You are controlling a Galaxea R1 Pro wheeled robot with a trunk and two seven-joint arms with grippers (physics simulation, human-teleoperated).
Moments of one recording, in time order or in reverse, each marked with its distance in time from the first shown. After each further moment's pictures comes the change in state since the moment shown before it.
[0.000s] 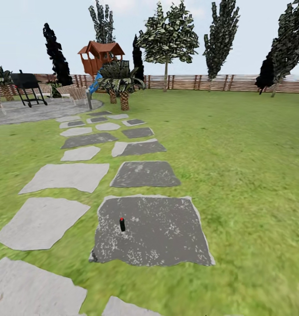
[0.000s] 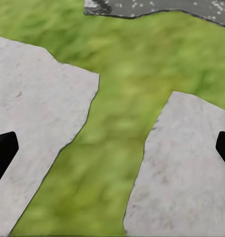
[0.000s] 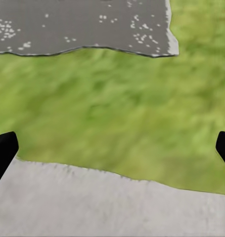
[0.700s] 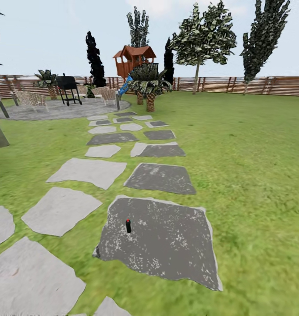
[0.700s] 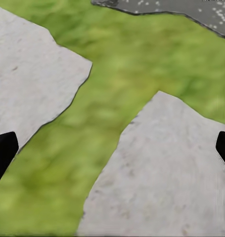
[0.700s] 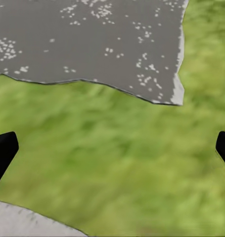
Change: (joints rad) left arm 0.000 0.000 0.001 0.000 0.000 0.000 0.000; right arm 0.000 0.000 0.001 0.000 0.000 0.000 0.000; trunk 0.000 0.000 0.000
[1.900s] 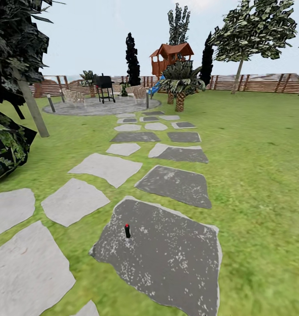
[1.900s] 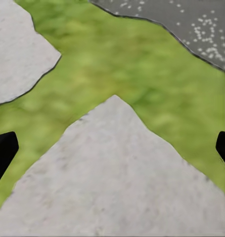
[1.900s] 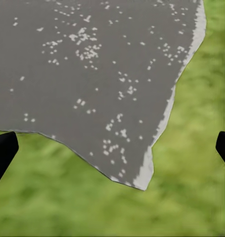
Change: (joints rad) left arm 0.000 0.000 0.000 0.000 0.001 0.000 0.000; right arm 0.000 0.002 0.000 -0.001 0.000 0.000 0.000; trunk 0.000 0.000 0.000
